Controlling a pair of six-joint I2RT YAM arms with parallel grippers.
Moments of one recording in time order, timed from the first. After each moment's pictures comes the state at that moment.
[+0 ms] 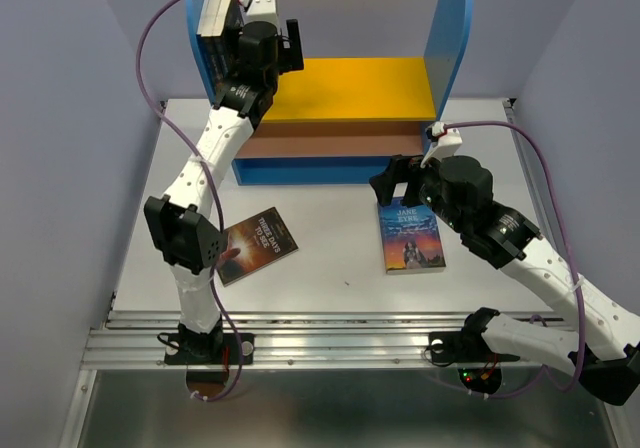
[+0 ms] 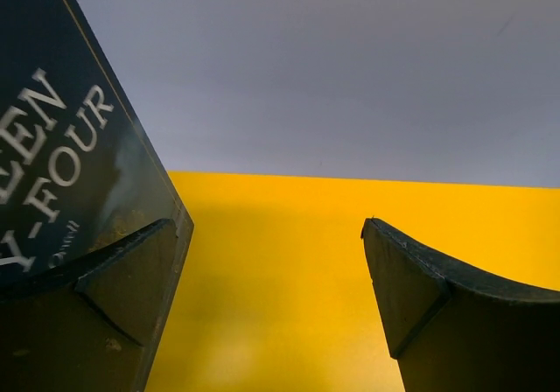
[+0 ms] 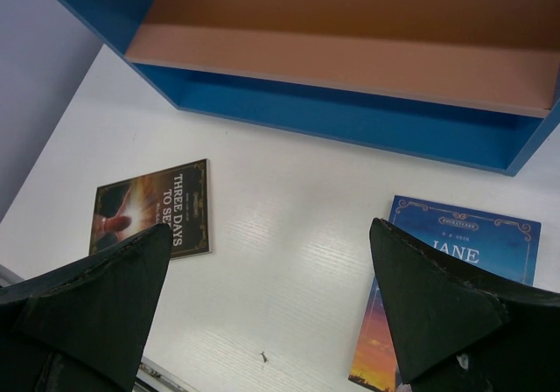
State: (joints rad) left arm -0.40 1.92 2.10 -0.33 -0.39 -0.16; right arm 0.72 0.99 1.10 -0.38 0.25 0.40
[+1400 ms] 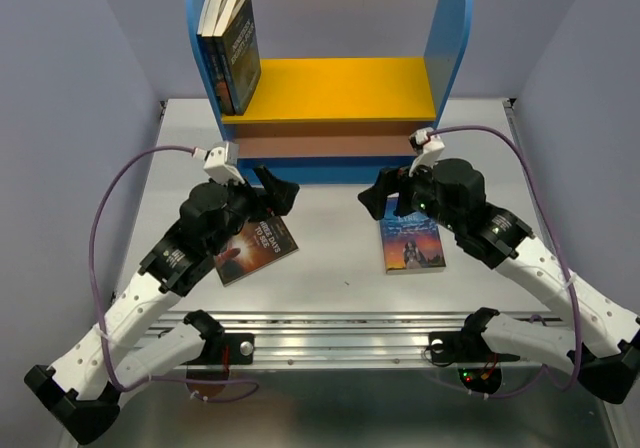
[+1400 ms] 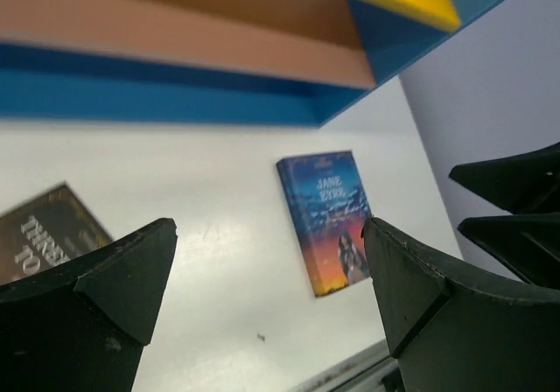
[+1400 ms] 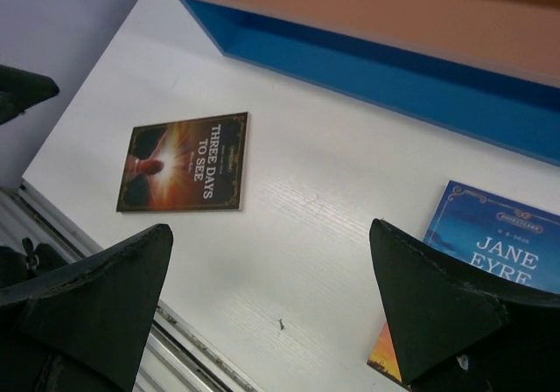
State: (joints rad) left arm -0.64 0.78 0.90 -0.31 -0.16 -0.64; right arm 0.72 1.00 1.07 -0.36 0.07 0.37
